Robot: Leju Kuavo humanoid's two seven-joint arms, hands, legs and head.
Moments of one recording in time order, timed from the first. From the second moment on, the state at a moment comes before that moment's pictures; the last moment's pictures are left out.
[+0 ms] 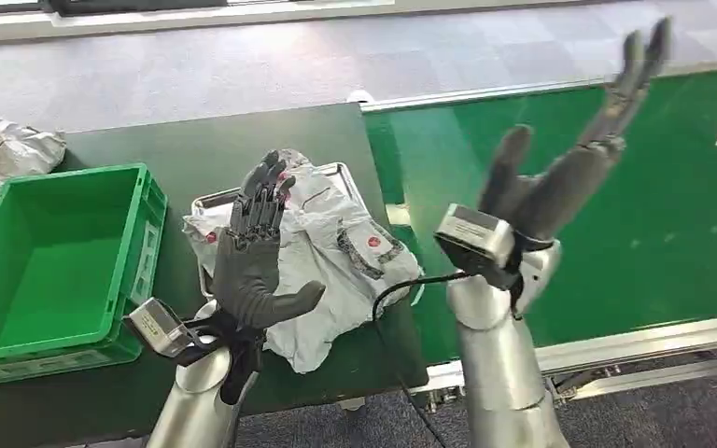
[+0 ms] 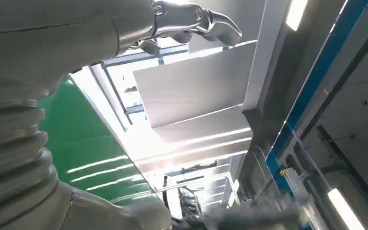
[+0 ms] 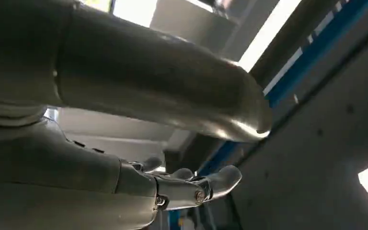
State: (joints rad) left arm -0.24 -0.30 -0.31 -1.42 -0.04 -0.21 -0.66; right arm -0.44 0.36 0.08 -1.62 0.75 -0.71 -0.59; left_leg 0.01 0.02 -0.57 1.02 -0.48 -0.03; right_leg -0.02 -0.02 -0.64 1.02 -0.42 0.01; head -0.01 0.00
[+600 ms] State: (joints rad) left arm -0.24 -0.31 -0.31 -1.44 -0.09 -0.15 -0.65; right arm -0.33 0.36 -0.04 -2.01 0.55 -0.70 -0.70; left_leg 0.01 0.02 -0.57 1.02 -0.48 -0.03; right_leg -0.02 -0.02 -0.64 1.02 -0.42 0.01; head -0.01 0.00
